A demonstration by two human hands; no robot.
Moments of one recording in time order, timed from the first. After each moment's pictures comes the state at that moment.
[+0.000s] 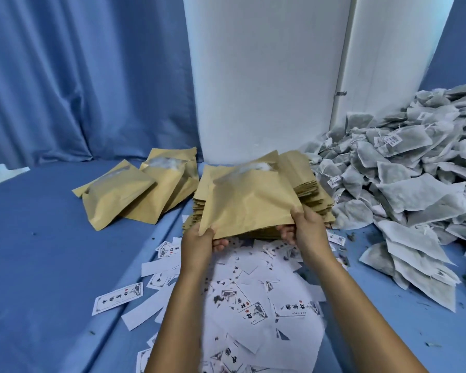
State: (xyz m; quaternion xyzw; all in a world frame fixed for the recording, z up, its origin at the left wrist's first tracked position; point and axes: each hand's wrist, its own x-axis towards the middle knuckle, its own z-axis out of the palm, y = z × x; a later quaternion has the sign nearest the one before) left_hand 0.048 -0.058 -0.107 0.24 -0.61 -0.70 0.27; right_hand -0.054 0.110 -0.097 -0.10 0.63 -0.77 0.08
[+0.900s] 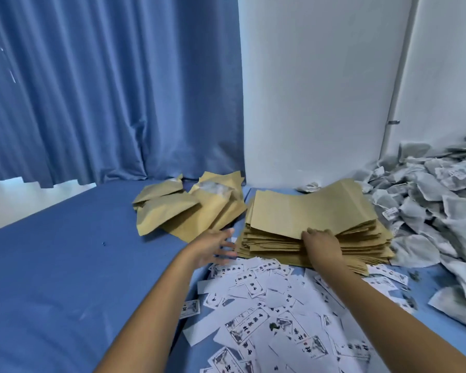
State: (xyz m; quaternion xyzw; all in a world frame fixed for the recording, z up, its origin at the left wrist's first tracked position) left_hand 0.063 -0.189 -0.072 0.24 -0.70 -0.67 0.03; right_hand -0.095 0.027 -0.108 -0.31 0.93 0.09 -0.17
